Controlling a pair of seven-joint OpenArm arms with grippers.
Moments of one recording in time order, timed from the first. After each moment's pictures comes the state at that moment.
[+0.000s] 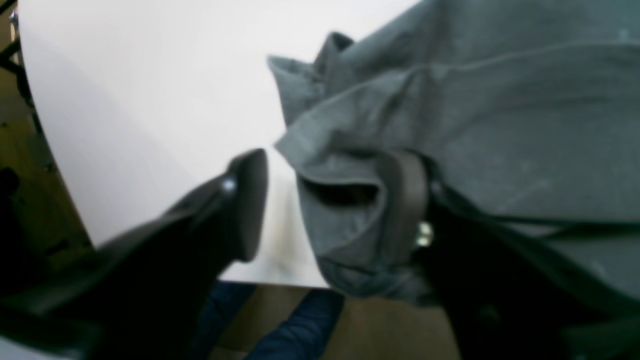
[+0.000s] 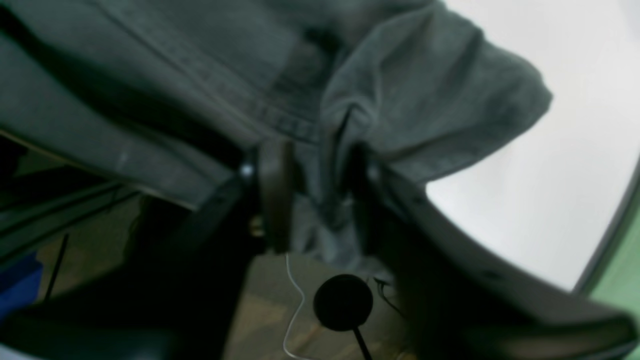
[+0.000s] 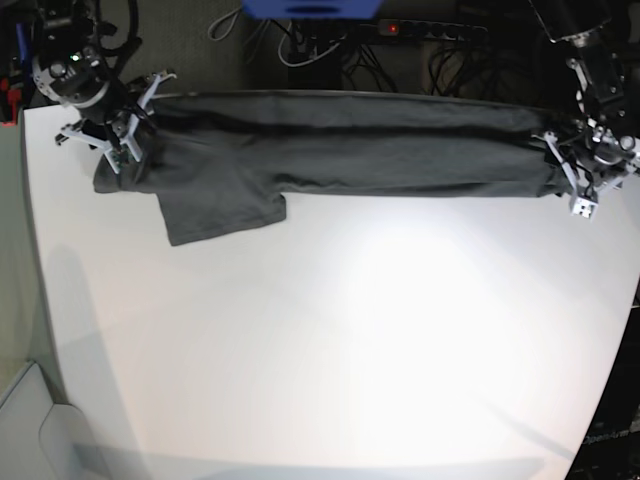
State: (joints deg) left arm 8.0 -15.3 -31.8 89.8 5.6 -39.6 52.1; right arm -30.6 17.7 11.1 110.9 5.5 26.1 -44.3
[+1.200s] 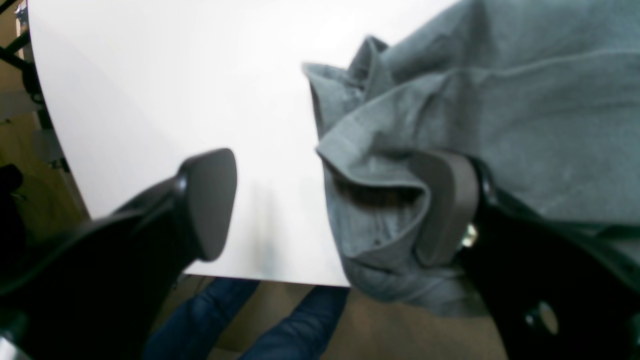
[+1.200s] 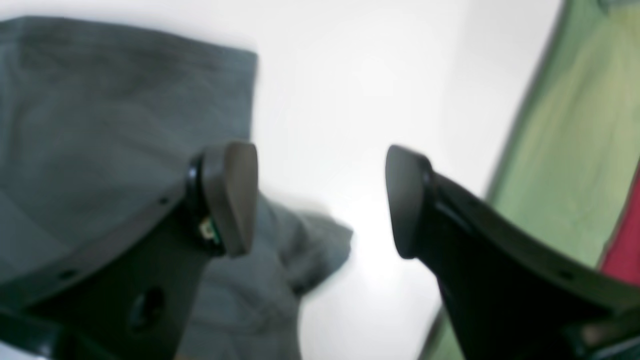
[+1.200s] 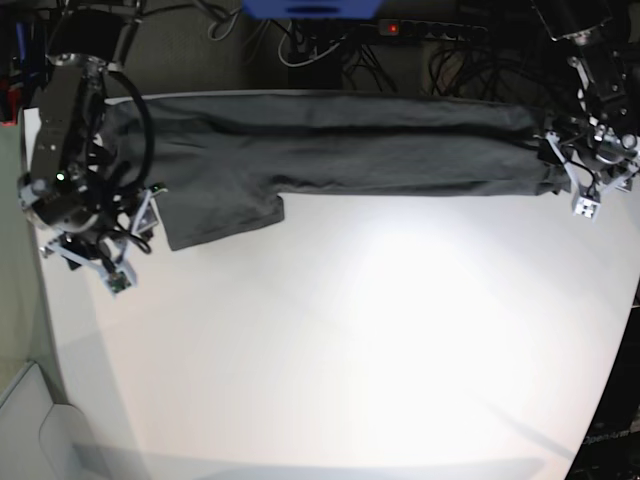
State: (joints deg) left arm 8.4 -15.4 -32.1 90.5 5.4 -39.4 52.0; right arm 0.6 10.3 13.1 108.3 5.4 36.1 -73.0
